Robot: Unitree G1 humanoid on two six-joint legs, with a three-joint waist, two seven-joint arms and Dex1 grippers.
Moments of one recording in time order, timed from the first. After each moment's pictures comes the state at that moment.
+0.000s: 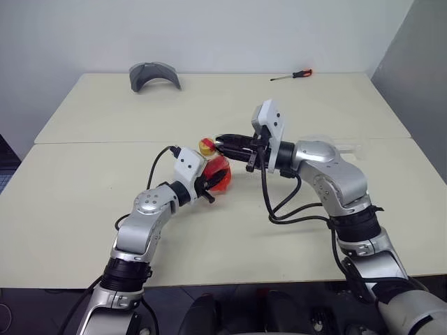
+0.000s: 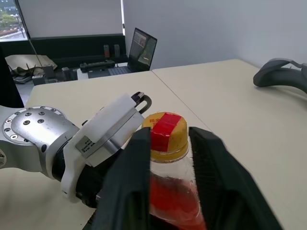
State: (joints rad) left arm -0.37 0.38 -0.07 -0.11 -0.23 0.43 -0.58; right arm -0.79 -0.25 0.20 -0.06 0.37 0.58 0.81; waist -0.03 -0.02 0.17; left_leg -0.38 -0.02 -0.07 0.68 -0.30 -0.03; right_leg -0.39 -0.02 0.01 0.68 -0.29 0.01
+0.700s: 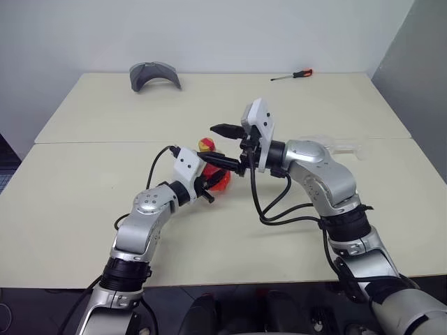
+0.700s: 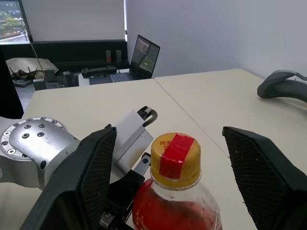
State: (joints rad) left arm -0.37 0.38 -0.07 -0.11 -0.23 0.43 -0.58; right arm -0.82 -0.19 0.22 -0.02 0.33 0.52 0.78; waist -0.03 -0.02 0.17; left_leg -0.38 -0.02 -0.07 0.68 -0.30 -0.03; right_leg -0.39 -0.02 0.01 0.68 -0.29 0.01
